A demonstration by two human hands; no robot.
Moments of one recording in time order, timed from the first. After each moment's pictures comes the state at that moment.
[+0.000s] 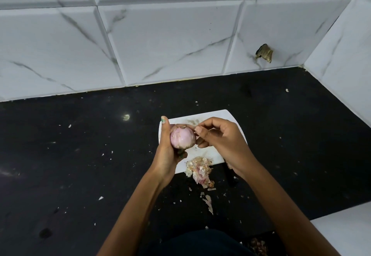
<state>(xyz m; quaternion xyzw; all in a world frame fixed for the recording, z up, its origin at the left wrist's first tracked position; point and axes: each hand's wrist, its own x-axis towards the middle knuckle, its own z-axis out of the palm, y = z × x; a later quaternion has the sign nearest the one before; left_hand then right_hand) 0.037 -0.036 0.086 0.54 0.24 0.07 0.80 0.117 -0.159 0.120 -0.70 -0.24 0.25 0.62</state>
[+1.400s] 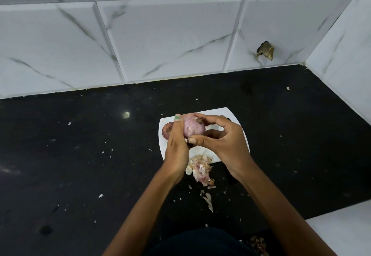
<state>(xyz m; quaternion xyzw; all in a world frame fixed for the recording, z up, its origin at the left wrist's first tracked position) 0.043 -0.059 0.103 0.59 0.22 0.16 0.76 0.106 -0.159 0.120 -0.67 -0.22 0.21 0.68</state>
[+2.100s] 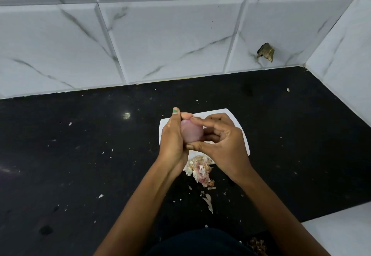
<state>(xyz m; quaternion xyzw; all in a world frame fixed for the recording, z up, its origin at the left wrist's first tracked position) 0.061 -0.049 0.113 0.39 0.28 0.19 0.86 0.100 -0.156 0.117 -0.68 -0.30 0.14 0.65</state>
